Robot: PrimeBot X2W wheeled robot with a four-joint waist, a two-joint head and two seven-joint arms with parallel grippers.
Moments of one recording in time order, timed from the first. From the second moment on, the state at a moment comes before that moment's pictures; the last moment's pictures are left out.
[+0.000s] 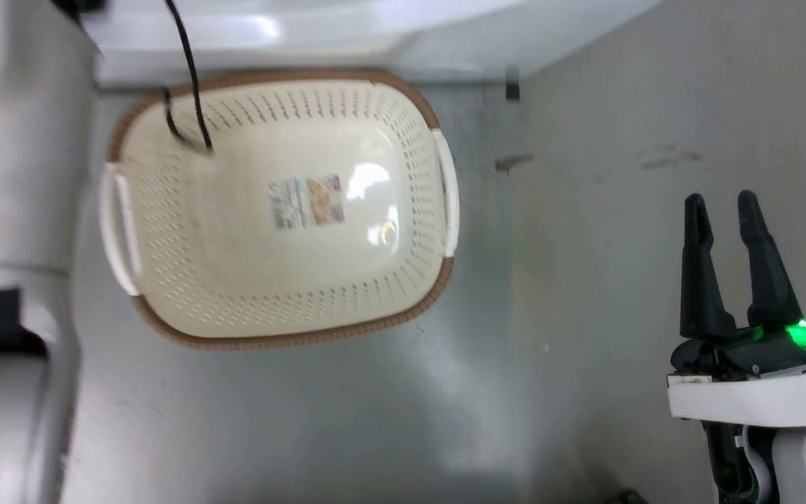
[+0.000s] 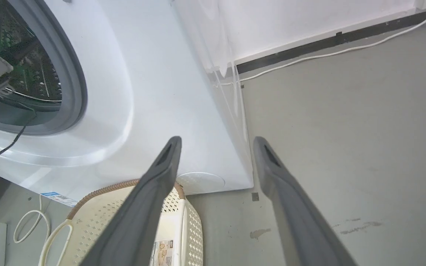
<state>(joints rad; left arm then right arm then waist) -1.44 0.26 -0.29 0.83 -0.33 0.03 -0.24 -0.17 -0.05 0.03 -0.15 0.43 0.13 -0.26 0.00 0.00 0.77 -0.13</state>
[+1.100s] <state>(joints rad) -0.62 0.16 -0.20 0.60 -0.40 0.05 -0.26 0.02 -0.05 0.04 0.03 0.26 0.13 -0.26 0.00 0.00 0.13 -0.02</state>
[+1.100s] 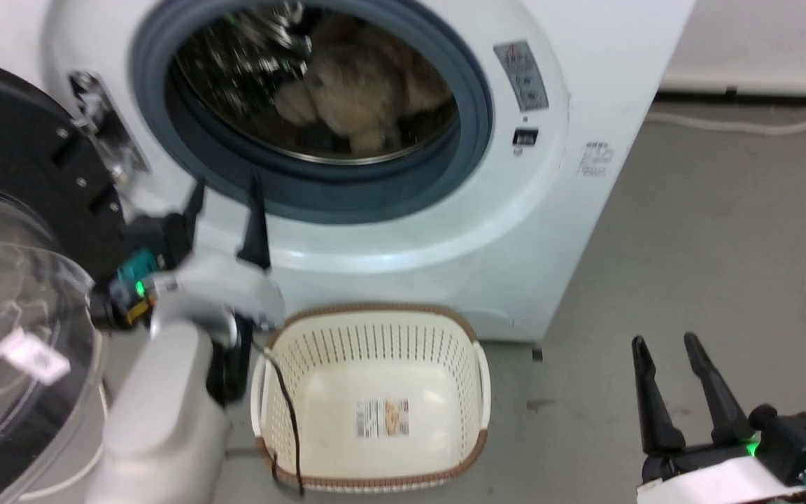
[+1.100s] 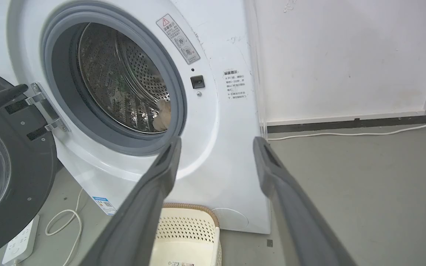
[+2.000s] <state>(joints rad) -0.09 0.20 -0.19 0.26 -0.46 0.08 -0.23 0.11 -0.05 0.04 0.05 0.27 0.13 -0.26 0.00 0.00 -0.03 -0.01</state>
